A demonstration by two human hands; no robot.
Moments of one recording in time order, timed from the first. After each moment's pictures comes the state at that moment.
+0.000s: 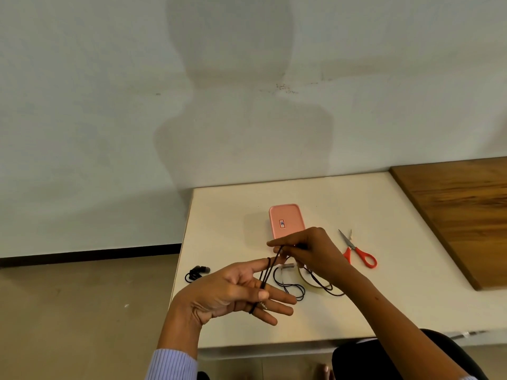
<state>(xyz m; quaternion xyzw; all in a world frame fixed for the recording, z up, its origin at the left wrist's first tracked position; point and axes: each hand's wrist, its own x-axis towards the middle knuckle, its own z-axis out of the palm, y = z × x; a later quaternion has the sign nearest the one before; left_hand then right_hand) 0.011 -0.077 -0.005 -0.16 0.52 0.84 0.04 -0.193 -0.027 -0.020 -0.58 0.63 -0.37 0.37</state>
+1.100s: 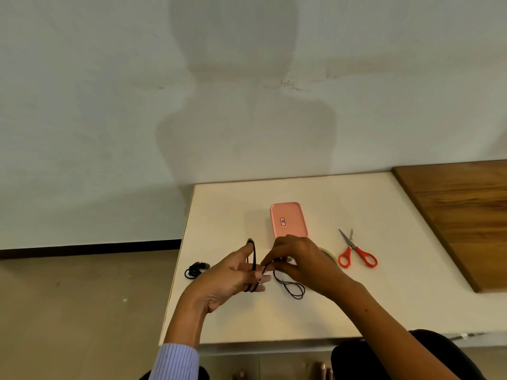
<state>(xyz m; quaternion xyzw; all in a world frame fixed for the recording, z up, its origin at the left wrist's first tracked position) -0.002 -0.079 -0.019 -0.43 0.54 0.72 -0.08 -0.179 -0.027 -0.030 -0.74 0.58 -0.26 0.23</state>
